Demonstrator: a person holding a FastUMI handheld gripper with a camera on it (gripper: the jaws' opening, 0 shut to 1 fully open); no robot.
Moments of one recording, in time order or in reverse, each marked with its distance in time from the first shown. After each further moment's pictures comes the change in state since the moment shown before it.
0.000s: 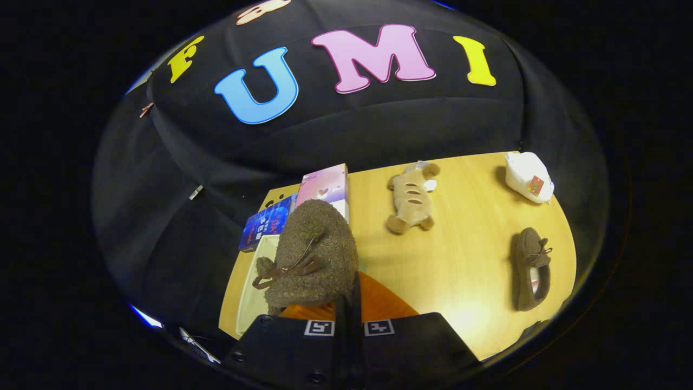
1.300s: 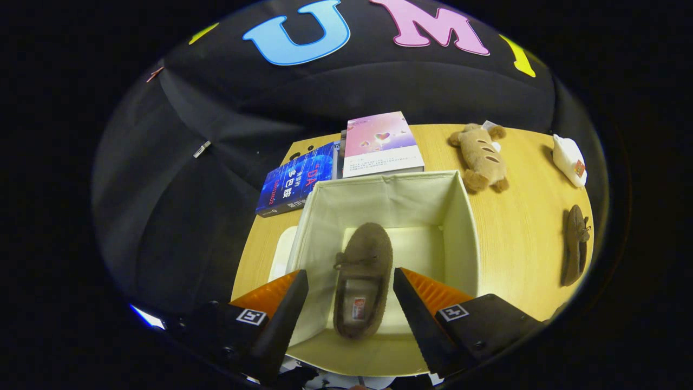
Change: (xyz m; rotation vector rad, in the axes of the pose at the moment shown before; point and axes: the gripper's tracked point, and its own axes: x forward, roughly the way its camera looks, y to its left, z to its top) arm 0.074 0.111 -0.084 -0.069 0.170 0.012
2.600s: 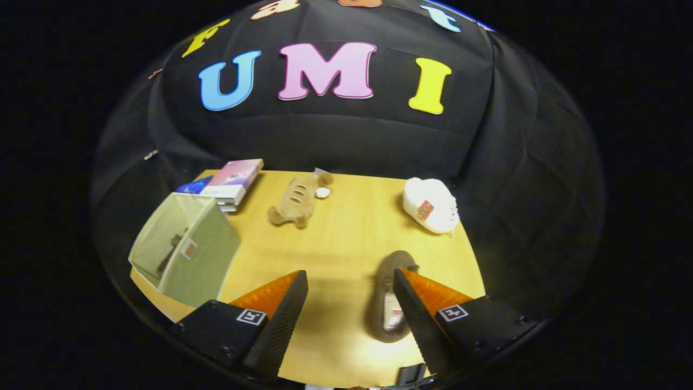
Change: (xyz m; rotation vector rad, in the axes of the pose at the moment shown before) arm -0.177 -0.406 0.028 -0.186 -0.244 -0.348
